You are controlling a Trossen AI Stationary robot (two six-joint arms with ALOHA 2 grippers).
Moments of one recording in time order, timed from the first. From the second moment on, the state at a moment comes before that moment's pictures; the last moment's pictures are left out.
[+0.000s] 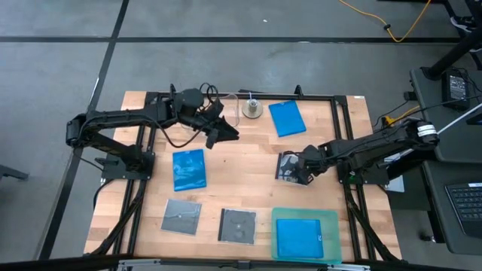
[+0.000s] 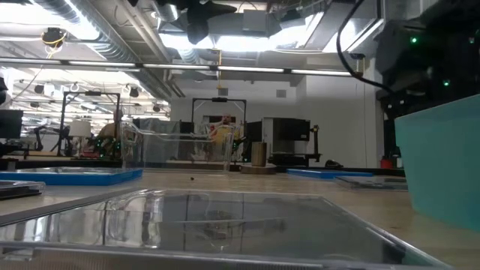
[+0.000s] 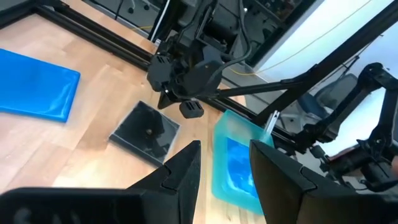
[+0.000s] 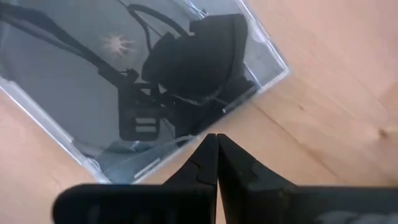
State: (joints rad) left arm 0.26 1.28 1.09 -0.12 0.43 -0.49; right arm 0.08 1.20 0.52 -0.78 0.05 0.96
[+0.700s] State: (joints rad) left arm 0.19 1.28 1.09 -0.19 0.31 -0.56; right arm -0.07 1.40 0.53 -0.44 -0.02 0.74
